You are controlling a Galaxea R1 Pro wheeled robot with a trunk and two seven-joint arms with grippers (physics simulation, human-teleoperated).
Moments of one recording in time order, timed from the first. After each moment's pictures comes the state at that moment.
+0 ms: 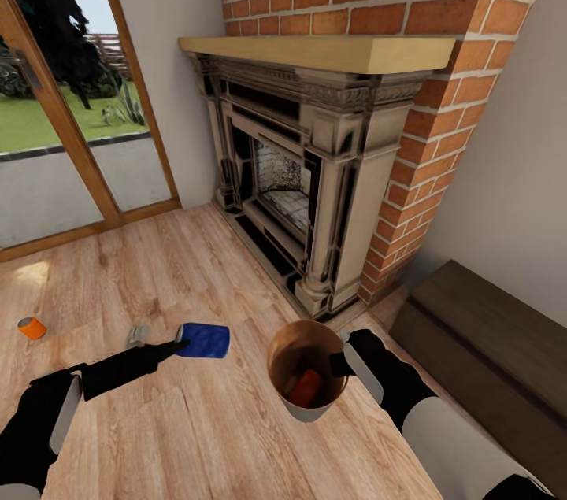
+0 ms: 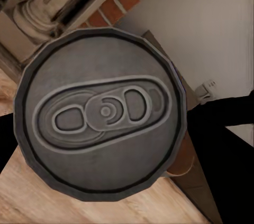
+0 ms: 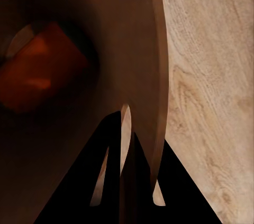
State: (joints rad) left arm -0.43 0.20 0.35 -1.08 0.12 0.64 -1.19; right arm -0.73 0.01 0.43 -0.74 -0.45 0.87 -0.32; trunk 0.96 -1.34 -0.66
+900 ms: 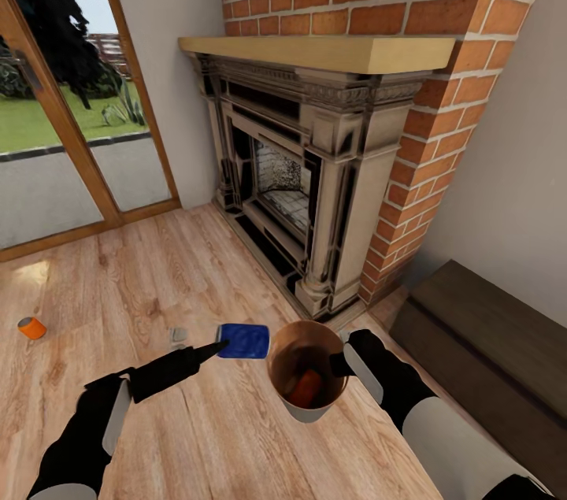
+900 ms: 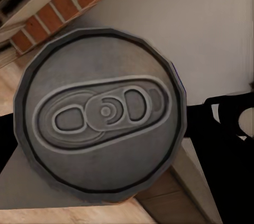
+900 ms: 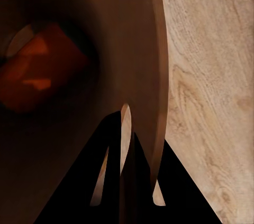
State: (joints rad) left arm -0.43 0.01 0.34 -1.07 0.12 0.64 -1.19; right arm -0.73 0.01 0.44 -0.74 -0.45 0.87 -0.32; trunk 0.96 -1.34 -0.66
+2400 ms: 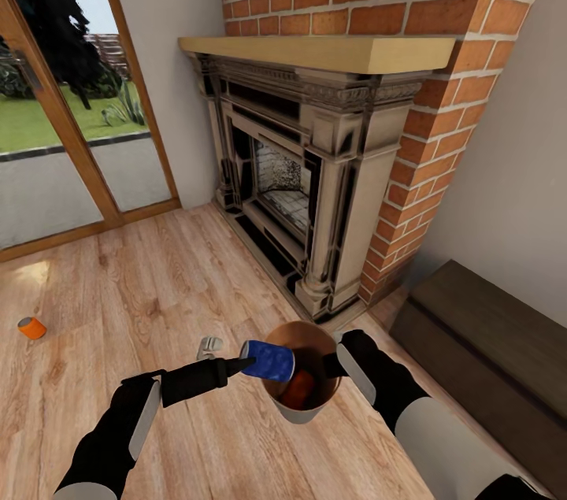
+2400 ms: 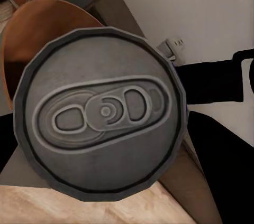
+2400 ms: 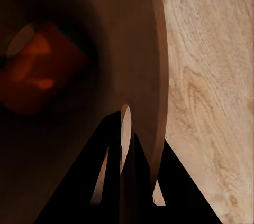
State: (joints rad) left arm -0.43 -0.02 0.16 -1.02 0.12 0.64 -1.06; right arm -0.73 0.04 0.44 -0.74 -0.45 0.88 -0.32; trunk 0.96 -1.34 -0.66
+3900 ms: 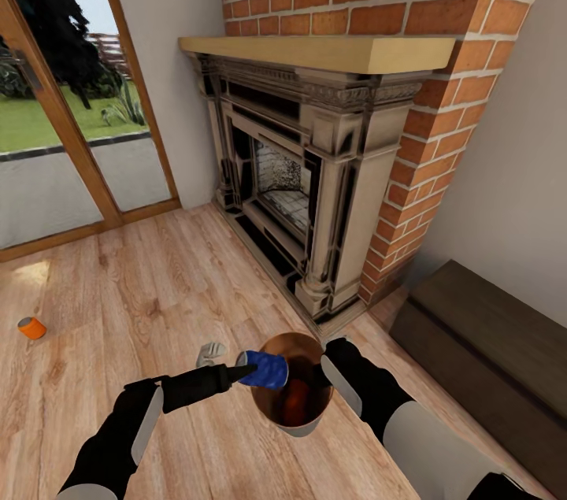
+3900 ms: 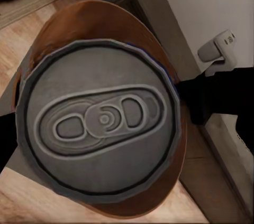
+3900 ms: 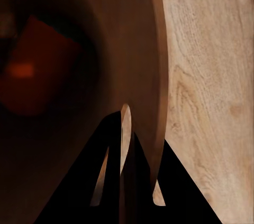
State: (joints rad) left arm -0.43 -0.02 0.15 -0.97 0.12 0.64 -0.92; right arm -0.73 0.08 0.56 -0.70 -0.45 0.87 -0.38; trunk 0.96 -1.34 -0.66
